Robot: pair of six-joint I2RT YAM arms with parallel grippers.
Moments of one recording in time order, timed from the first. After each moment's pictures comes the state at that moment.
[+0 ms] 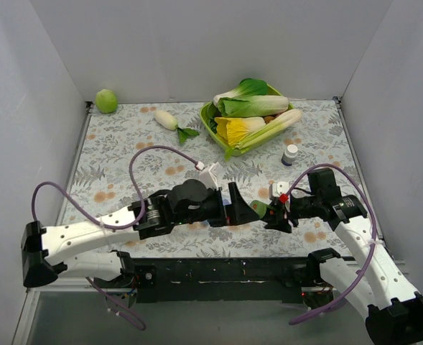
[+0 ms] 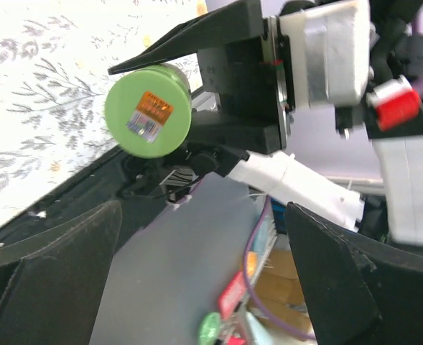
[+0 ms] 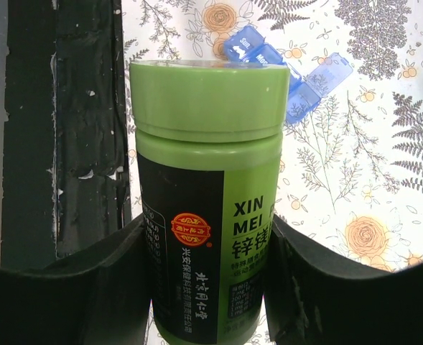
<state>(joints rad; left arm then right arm) -1.22 1.19 1.01 -0.22 0.00 -1.19 0.30 0.79 0.69 -0.87 -0.96 -0.89</state>
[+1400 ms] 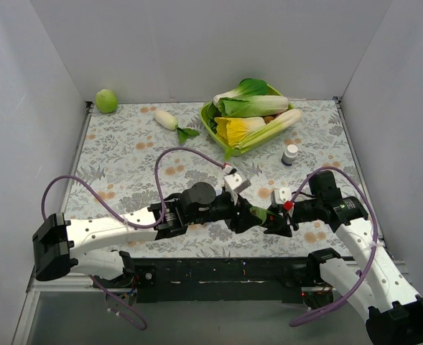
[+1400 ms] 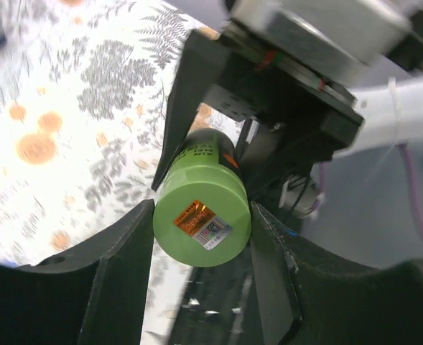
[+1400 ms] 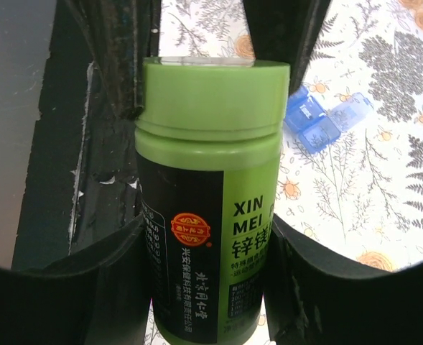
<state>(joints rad) -1.22 1.25 0.87 0.18 0.14 -0.24 0.30 0.78 0.69 -0.95 -1.08 -1.03</state>
